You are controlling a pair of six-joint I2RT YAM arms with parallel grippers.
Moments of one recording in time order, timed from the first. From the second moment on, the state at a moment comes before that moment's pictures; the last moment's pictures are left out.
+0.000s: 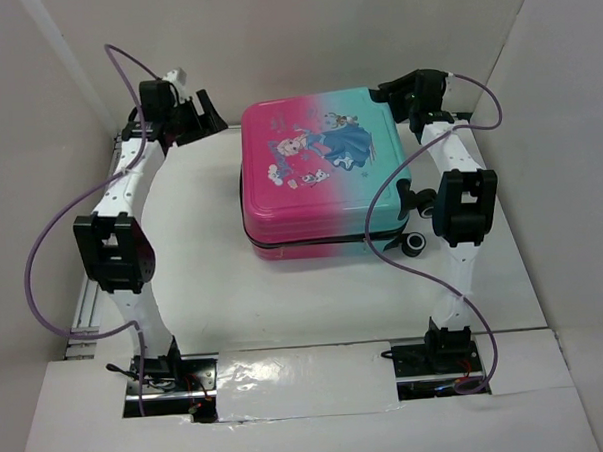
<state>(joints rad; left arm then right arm) -0.05 1.96 1.88 -0.49 0.28 -0.38 -0.02 2.24 2.00 -0.09 -0.10 1.12</state>
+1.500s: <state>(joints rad) -0.02 1.88 1.45 -0.24 0.39 -0.41 -0.04 2.19 2.05 0.02 -0.25 1.02</state>
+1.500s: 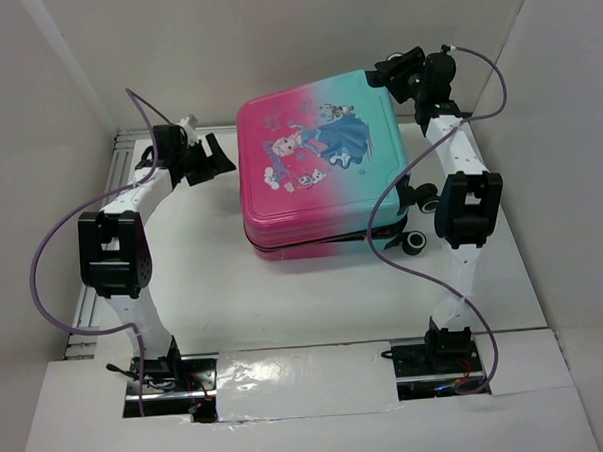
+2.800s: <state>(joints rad) -0.03 1.92 1.51 -0.23 0.44 -0.42 -0.09 2.36 2.20 -0.10 -0.36 0.97</state>
